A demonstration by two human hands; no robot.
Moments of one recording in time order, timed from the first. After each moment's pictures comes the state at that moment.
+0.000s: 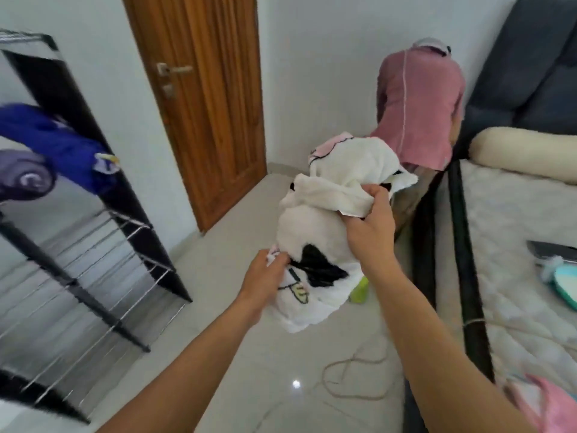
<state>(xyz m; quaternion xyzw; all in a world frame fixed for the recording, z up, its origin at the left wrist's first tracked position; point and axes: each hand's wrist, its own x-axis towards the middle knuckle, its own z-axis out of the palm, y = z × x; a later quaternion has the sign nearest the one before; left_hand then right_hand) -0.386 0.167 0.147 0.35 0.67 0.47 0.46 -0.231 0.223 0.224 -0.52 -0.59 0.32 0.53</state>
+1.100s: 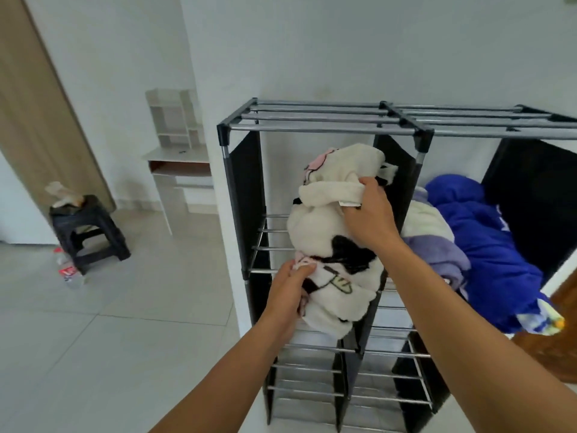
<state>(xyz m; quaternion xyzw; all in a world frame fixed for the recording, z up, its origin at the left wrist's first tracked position) -0.935 0.024 0.185 -0.04 0.58 0.80 0.14 -0.985 0.176 0.276 -0.03 -0.89 0.39 0.23</state>
